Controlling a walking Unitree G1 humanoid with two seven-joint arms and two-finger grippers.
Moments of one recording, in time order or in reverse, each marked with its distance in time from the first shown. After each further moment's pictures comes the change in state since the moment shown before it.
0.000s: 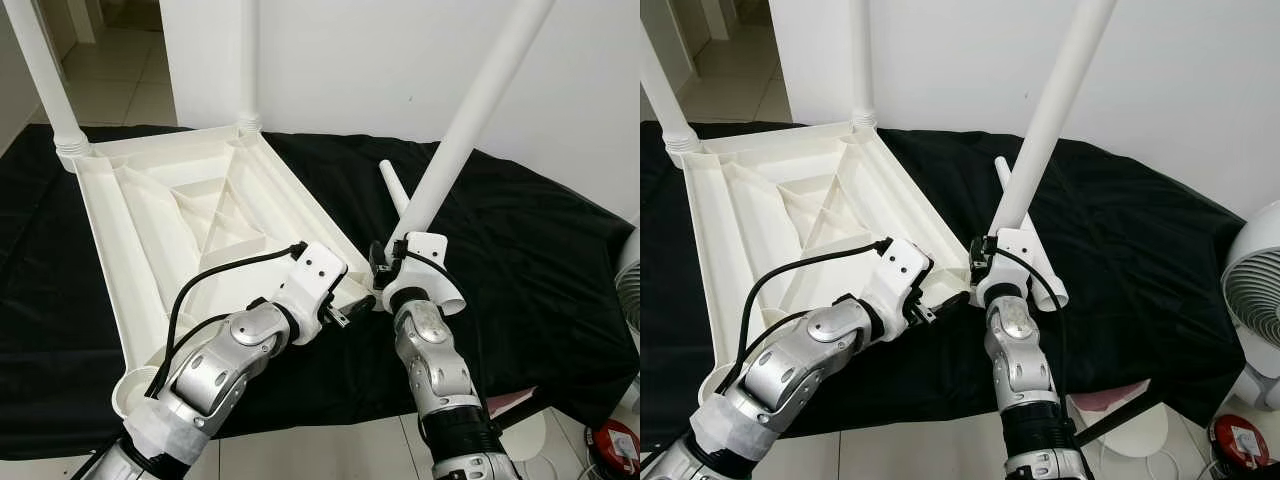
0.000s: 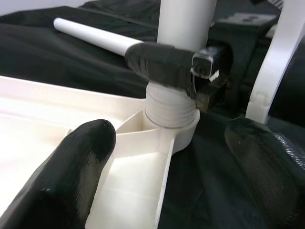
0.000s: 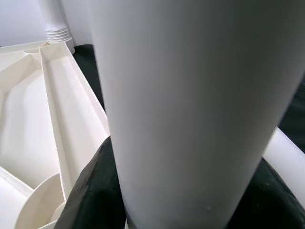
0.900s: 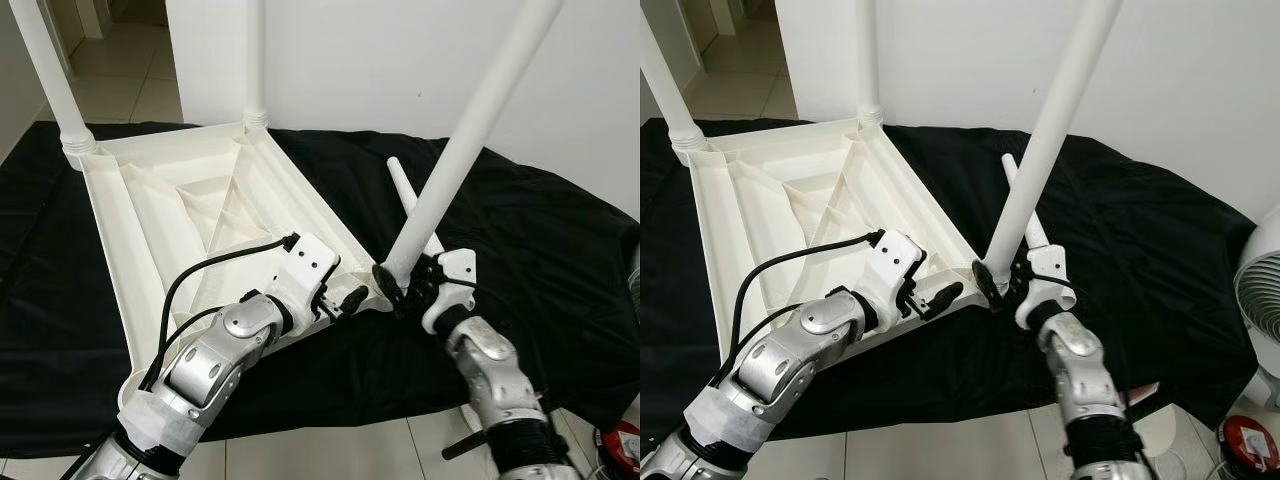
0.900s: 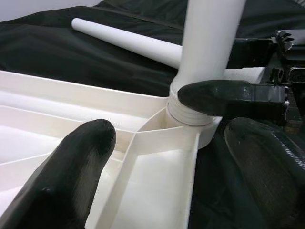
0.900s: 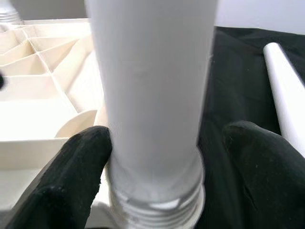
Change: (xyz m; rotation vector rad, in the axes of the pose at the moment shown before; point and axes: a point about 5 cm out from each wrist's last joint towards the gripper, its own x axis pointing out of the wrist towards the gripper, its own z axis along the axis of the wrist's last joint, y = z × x) left arm -0.002 0.007 0.004 0.020 -0.006 0.013; right arm -0.011 -0.050 -0.010 -0.123 0.029 0.484
